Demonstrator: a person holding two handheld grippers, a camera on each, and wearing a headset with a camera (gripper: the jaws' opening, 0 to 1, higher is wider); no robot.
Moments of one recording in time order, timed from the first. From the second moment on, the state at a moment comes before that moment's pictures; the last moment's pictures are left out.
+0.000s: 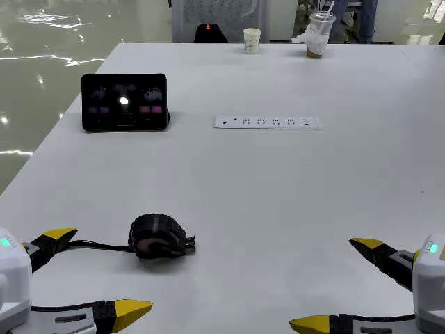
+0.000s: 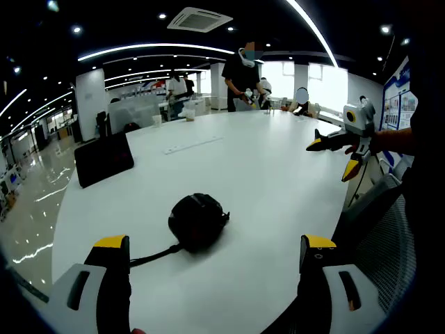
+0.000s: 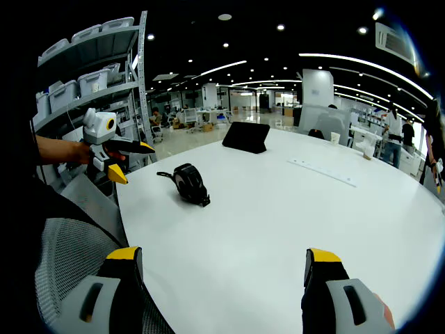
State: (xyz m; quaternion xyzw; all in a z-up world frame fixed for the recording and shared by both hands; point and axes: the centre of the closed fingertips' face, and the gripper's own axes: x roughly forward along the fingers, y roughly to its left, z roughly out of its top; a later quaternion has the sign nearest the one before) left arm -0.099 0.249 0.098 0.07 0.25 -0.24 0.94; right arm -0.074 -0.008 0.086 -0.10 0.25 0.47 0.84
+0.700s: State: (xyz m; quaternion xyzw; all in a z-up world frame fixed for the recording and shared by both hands) left arm -0.099 0.249 0.096 0.08 0.25 -0.24 0.93; right arm -0.073 -0.006 0.086 -0.11 0.24 0.48 0.84
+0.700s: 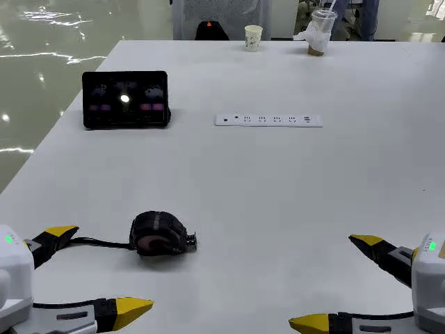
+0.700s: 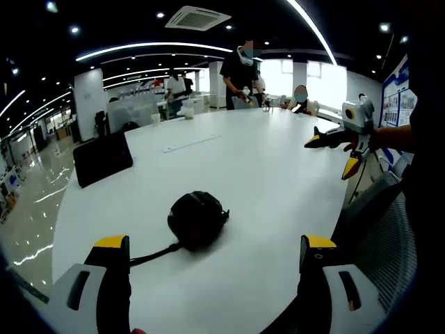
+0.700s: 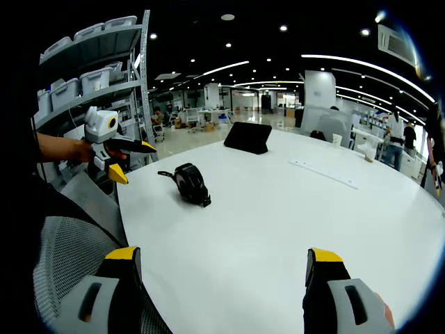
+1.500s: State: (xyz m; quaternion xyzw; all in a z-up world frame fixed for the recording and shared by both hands) left arm -0.084 0.244 0.086 0.10 0.27 -0.27 0.92; right arm -0.065 0.000 0.075 -0.12 0.25 0.50 0.82
